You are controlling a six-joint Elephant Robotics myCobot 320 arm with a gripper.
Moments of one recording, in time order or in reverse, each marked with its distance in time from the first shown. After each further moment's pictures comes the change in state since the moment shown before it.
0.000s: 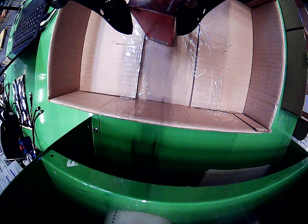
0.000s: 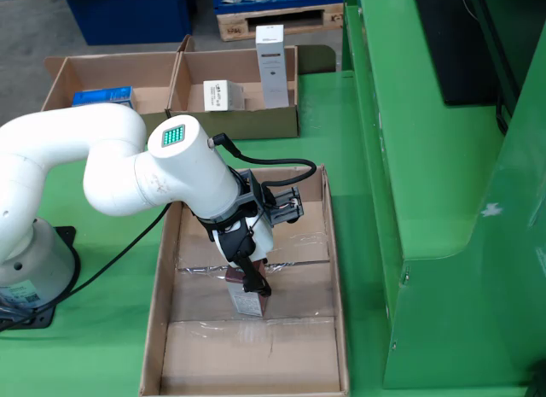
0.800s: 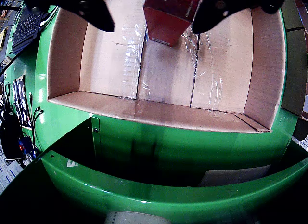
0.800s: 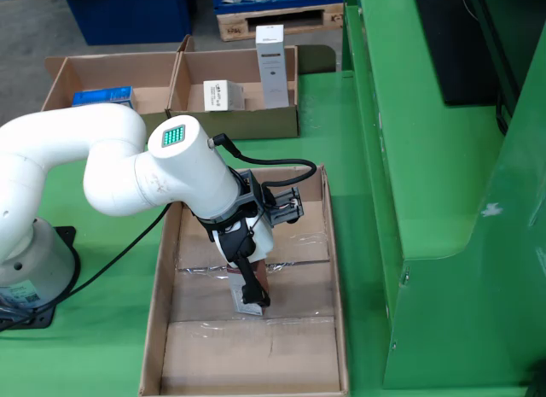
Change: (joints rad) arm 0.000 0.000 0.000 0.000 0.000 0.000
